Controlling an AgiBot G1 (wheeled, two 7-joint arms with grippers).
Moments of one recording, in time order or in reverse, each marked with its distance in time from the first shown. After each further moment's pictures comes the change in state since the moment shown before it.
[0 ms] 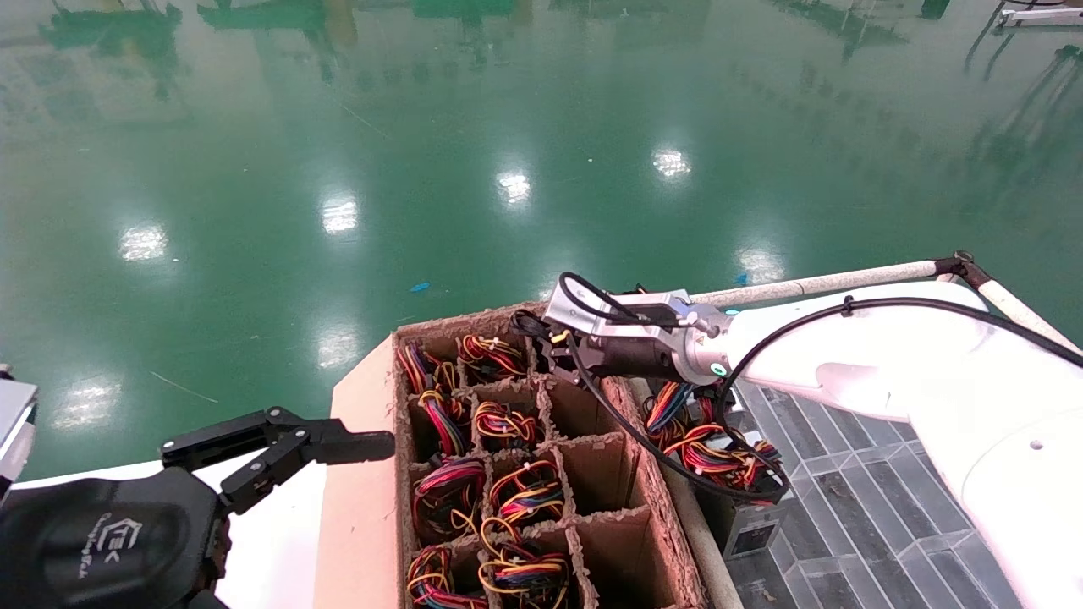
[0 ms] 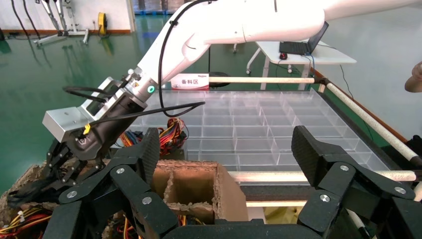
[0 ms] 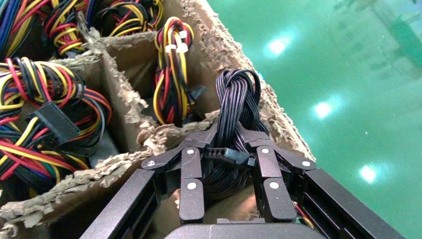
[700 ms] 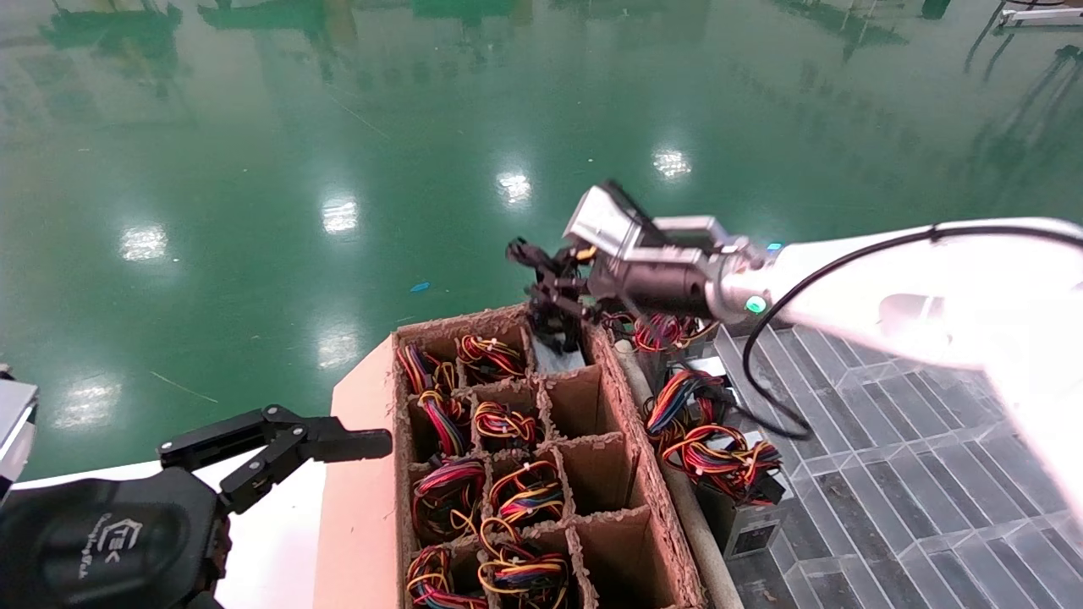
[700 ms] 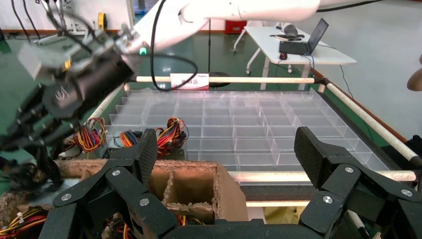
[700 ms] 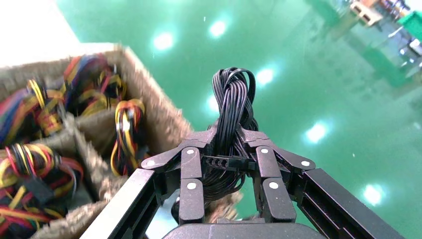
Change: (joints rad) left arm 0.000 -0.001 0.001 0.000 -0.001 -0.001 0.001; right arm 0.104 0.055 0.061 -0.055 0.152 -0.125 -0.056
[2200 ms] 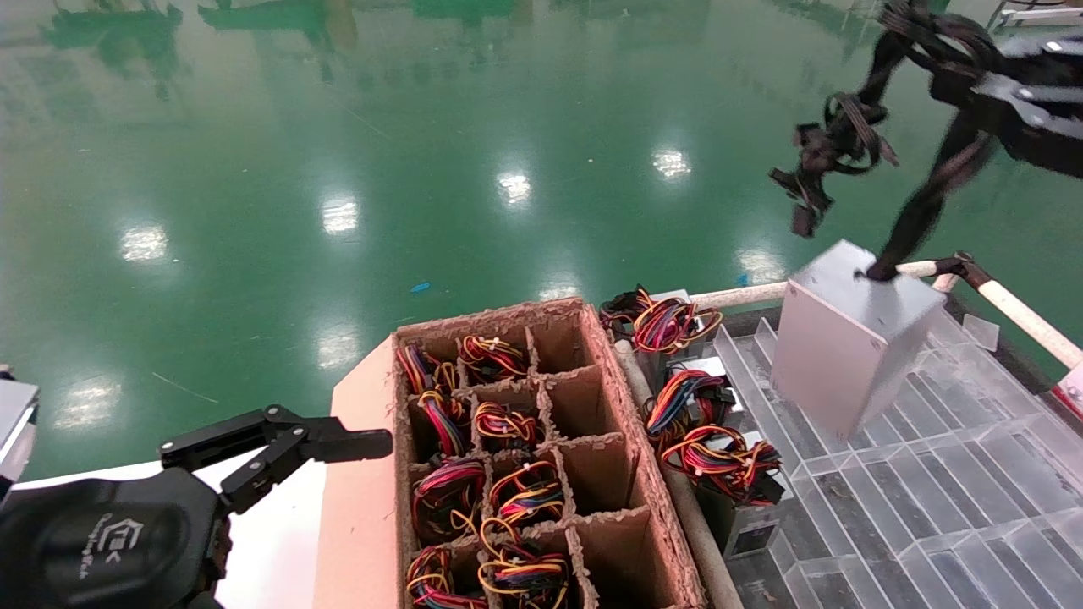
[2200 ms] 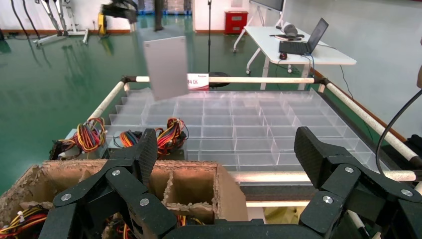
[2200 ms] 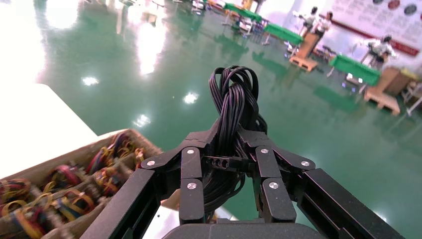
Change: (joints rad) left arm -0.001 -0.001 0.003 0.000 -0.002 -0.001 0.001; right arm -0.136 0.937 0.219 0.787 0.415 -0.328 0.504
